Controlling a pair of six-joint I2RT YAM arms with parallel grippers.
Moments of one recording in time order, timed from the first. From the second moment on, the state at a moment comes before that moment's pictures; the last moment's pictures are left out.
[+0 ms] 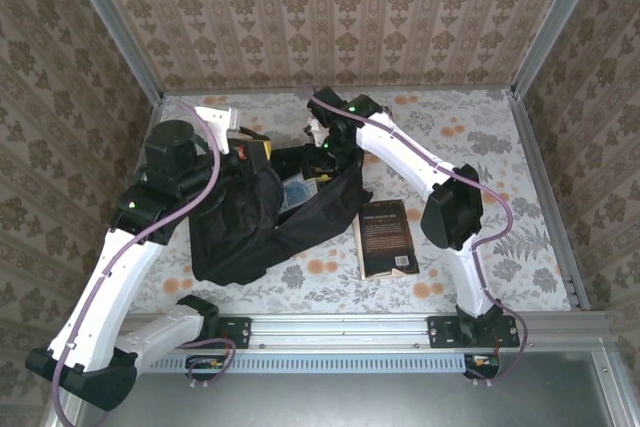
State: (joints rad) left arm -0.47 0.95 1.24 -0.61 0.38 -0.36; right arm 0.64 2.14 2.11 -1.20 -0.41 0.47
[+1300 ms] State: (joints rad) left arm -0.34 1.15 1.28 -0.56 0.18 -0.35; right arm 0.54 1.88 2.04 -0.78 -0.52 0.54
